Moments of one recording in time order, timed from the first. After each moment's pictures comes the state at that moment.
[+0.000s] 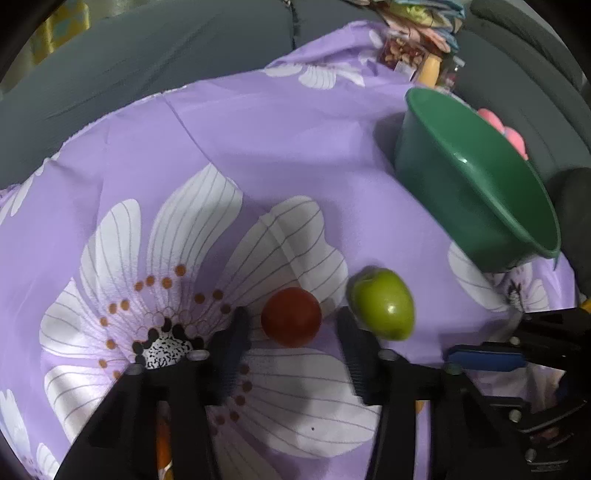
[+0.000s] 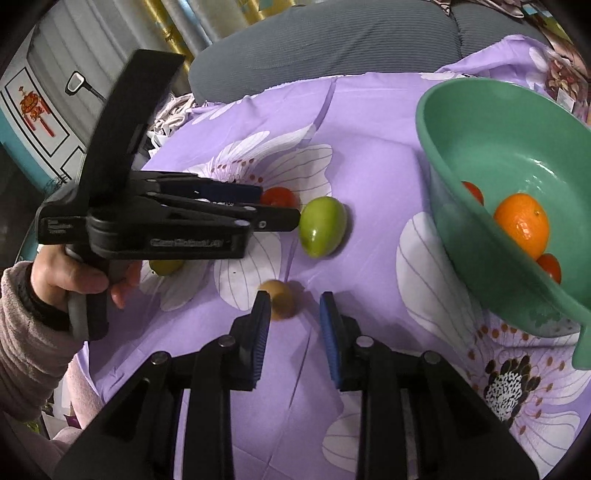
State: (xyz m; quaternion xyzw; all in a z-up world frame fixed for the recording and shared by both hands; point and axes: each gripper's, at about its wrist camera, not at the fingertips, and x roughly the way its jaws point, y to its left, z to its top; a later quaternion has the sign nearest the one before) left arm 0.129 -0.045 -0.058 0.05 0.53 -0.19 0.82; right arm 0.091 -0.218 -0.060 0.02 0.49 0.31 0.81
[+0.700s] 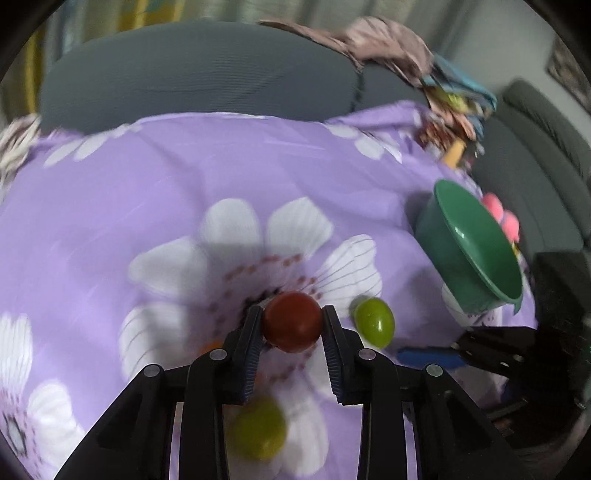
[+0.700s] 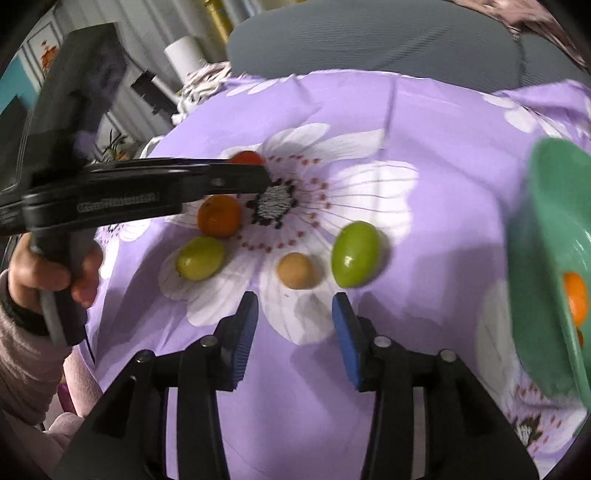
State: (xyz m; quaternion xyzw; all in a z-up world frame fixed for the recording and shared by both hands) left arm 0.081 0.062 -0.016 -0.10 0.47 -0.14 0.87; right arm 0.106 -0.151 -0.053 -0.05 0.50 0.37 0.78
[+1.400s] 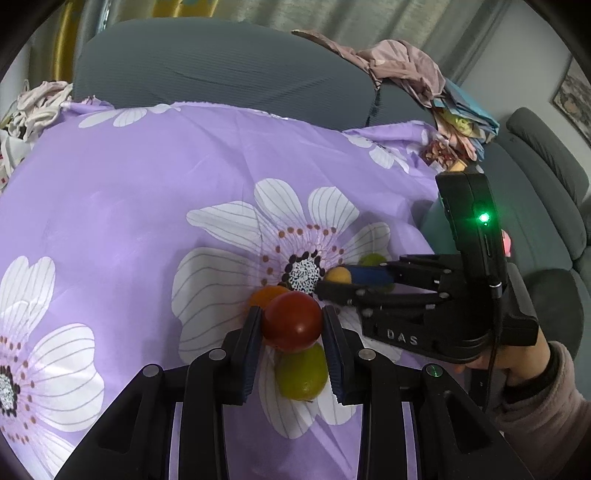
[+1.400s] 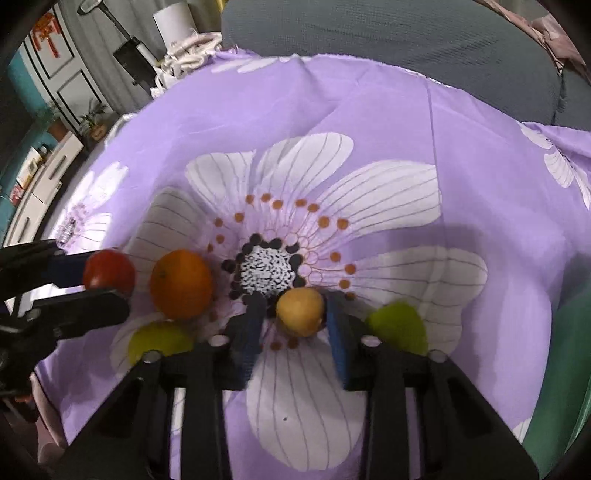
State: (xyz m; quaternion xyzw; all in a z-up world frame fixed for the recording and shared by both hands) left arm 0.050 0.093 -0.022 -0.13 0.46 -0.14 0.87; right arm 0.159 -0.076 -0.072 -0.13 0.51 0.33 0.78
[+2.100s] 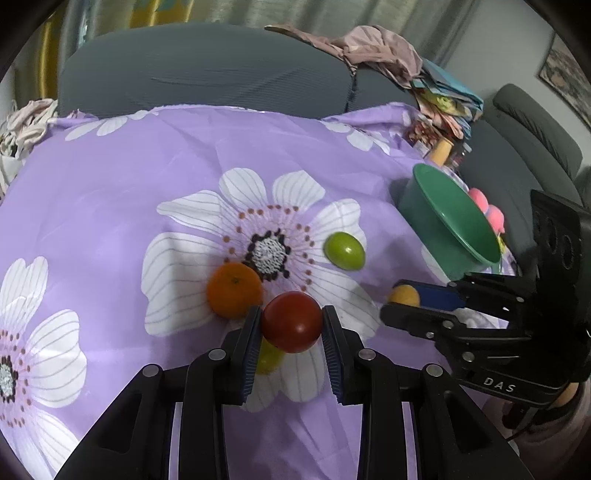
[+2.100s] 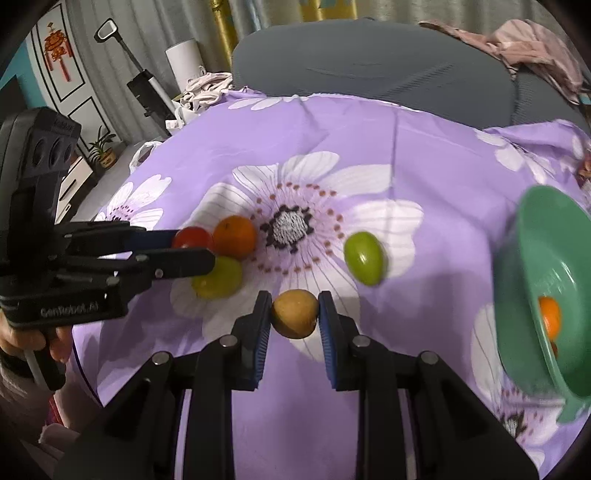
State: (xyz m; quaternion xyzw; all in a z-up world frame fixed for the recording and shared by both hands) left arm 0.027 0.062 -0.014 -0.10 0.46 -0.15 0.87; right arm 0.083 -0.132 -0.025 -0.08 0.46 0.33 0.82
